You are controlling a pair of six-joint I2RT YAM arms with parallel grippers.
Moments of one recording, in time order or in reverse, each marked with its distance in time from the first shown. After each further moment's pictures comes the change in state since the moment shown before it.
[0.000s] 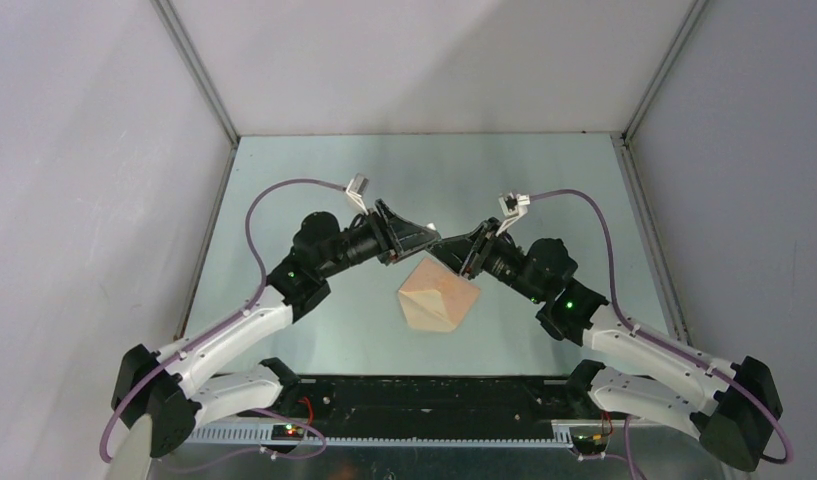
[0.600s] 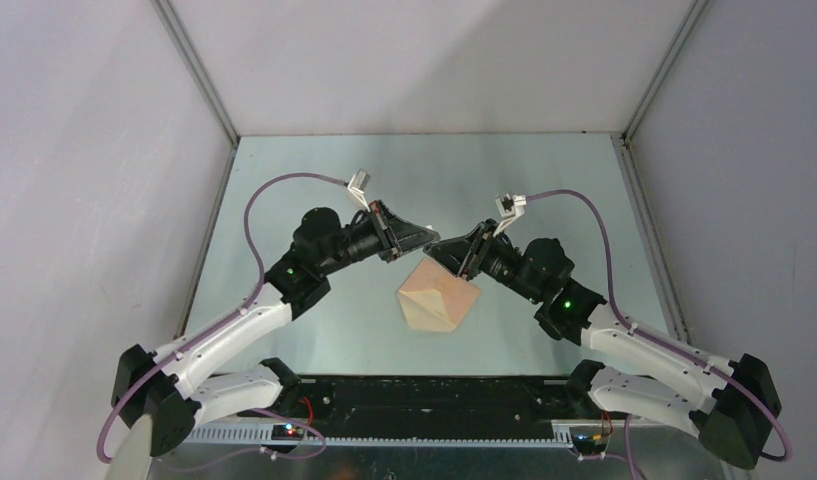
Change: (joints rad) left arm -0.014 0.004 0.054 -0.052 -0.014 0.048; right arm 0.008 0.013 0.000 -0.006 0.000 0.006
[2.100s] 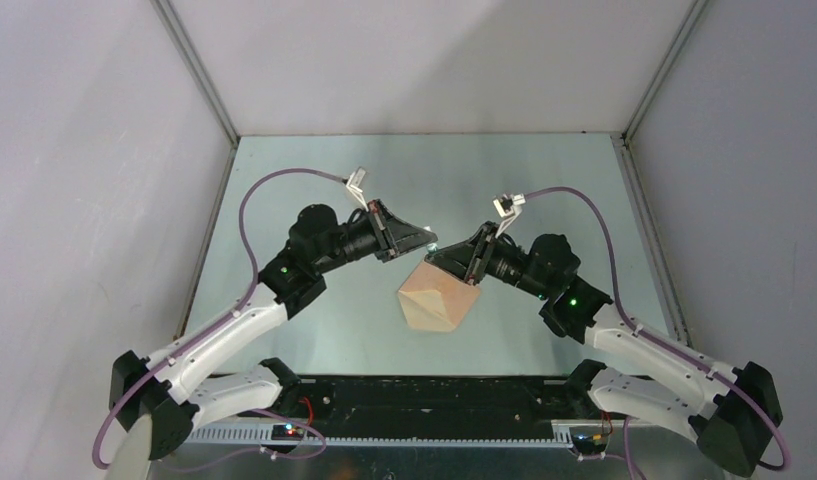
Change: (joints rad) left arm -0.002 -0.021 0.040 -0.087 0.021 0.061; right arm -0.057 -0.027 0.003 -0.051 -0.191 0.005
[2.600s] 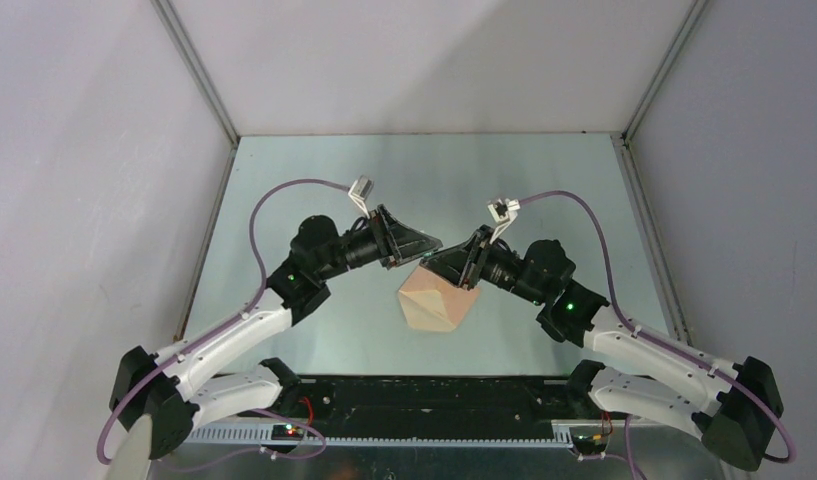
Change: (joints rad) left arm 0.003 0.002 -0.103 0.190 0.061 -0.112; right arm 0.070 0.007 0.000 0.012 0.079 -0.032
